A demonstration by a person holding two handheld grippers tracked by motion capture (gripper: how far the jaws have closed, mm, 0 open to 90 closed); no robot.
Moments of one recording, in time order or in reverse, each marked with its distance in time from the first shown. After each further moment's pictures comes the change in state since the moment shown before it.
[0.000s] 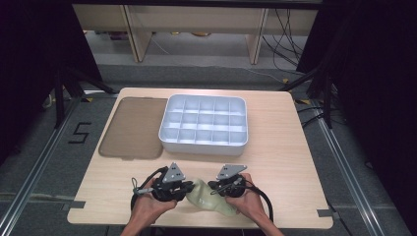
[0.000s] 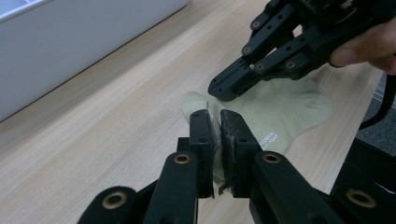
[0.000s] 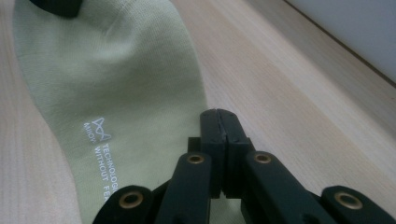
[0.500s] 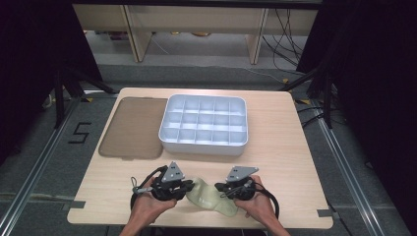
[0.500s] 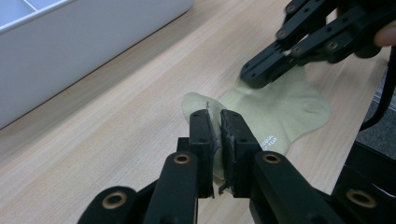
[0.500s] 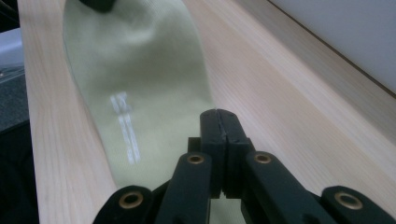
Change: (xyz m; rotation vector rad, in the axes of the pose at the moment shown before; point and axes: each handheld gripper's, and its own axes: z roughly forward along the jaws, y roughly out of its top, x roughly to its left) left arm 0.001 0.001 -0.003 -0.019 -0.006 -0.008; right arm 0.000 -0.010 -0.032 -0.029 0.004 0.024
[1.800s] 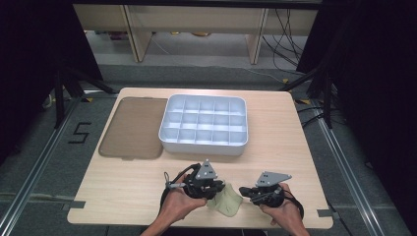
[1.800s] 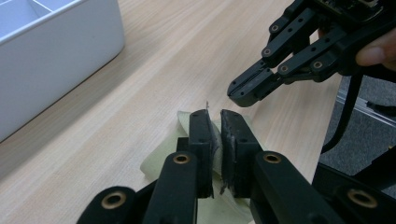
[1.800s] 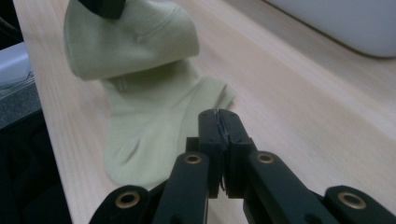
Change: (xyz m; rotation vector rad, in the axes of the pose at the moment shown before) left arm -0.044 0.045 0.049 -0.020 -0.112 0.036; right arm -0.019 -0.046 -0.055 -0.029 -0.031 0.092
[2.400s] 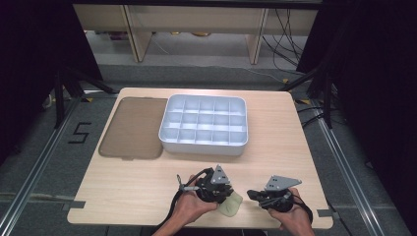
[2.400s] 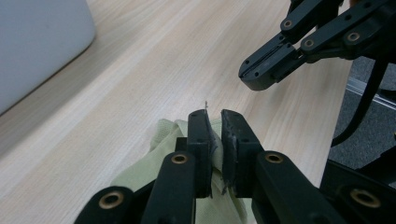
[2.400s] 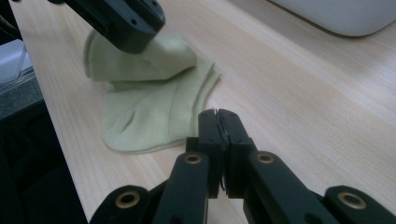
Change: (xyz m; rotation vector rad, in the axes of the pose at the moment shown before) left arm -0.012 0.001 0.033 0.073 -0.006 0.051; right arm -0.002 -0.013 -0.018 0.003 -0.030 0.010
